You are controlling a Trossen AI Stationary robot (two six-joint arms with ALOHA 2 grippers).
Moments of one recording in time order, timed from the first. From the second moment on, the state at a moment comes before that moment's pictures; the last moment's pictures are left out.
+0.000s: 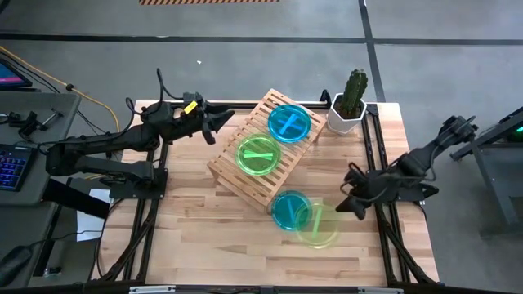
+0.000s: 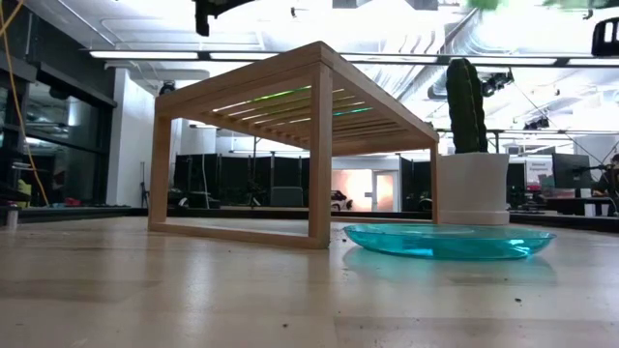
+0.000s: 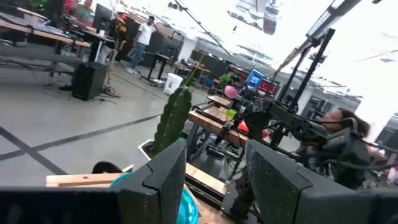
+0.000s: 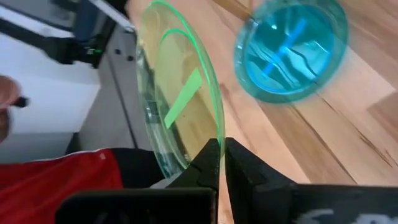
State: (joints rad) left arm 0.27 0.96 0.80 0.30 -0.10 -0.36; right arm 0.62 0.81 0.77 -0.66 0.14 1.31
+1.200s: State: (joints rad) left arm 0.27 0.96 0.80 0.42 -0.16 -0.39; right arm -0.13 1.16 0.77 0.16 0.14 1.02
